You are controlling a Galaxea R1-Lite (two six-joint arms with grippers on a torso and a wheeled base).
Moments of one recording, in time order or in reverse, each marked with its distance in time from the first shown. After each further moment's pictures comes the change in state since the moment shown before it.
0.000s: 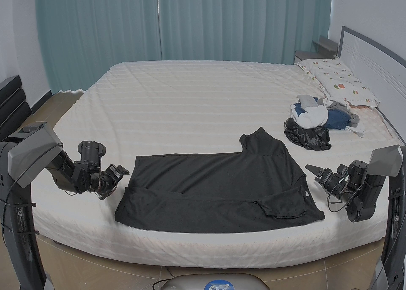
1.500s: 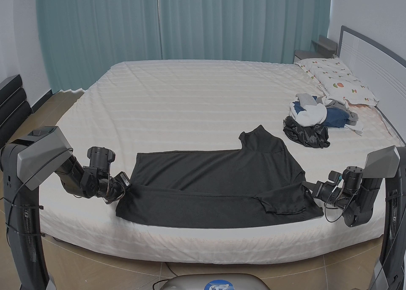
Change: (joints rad) left arm -0.040 0.050 -0.010 0.000 -0.003 0.115; right arm 0.042 0.014 0.048 0.025 0.048 -0.314
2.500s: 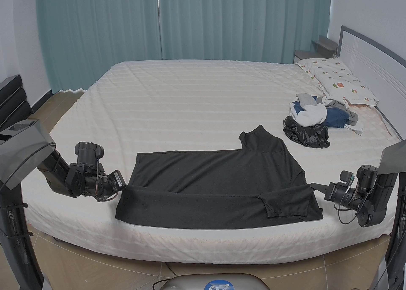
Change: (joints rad) left arm 0.017 -0.155 0.134 0.001 -0.100 0.155; right arm -0.075 -0.136 0.160 0.007 0.172 -0.044
